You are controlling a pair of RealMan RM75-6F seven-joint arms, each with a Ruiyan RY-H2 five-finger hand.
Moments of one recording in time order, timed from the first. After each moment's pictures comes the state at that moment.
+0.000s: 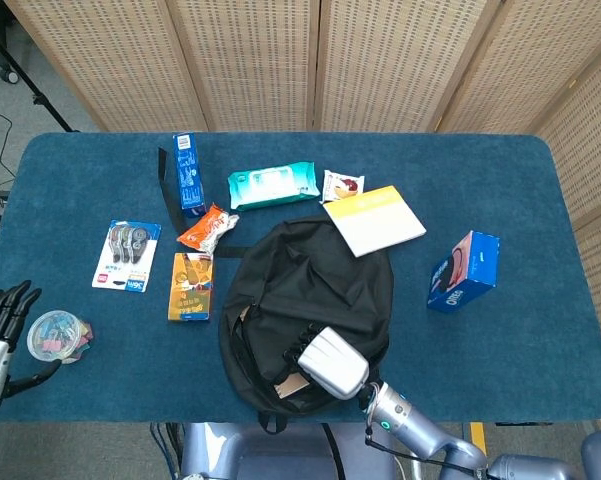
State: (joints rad) left arm -0.04 -1.14 0.02 -1.57 1.71 1.64 -0.15; right arm 0.55 -1.66 0.10 -1.59 -1.83 1.11 -0.25
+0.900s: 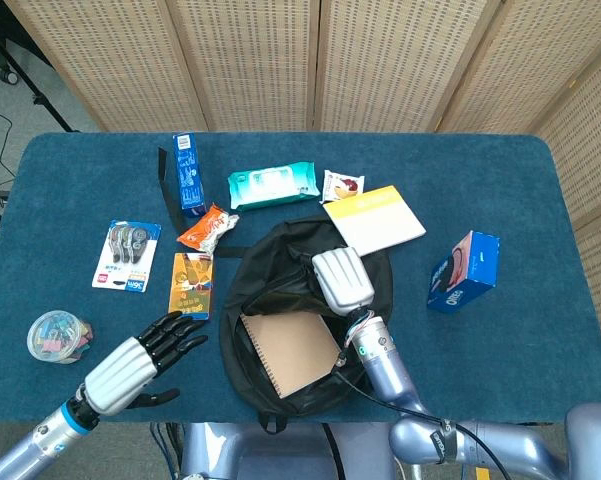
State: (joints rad) left arm -0.36 -1.29 0.09 -1.54 2.08 1.42 -0.18; right arm 0.70 -1.72 0.44 -1.76 -1.01 1.12 -0.76
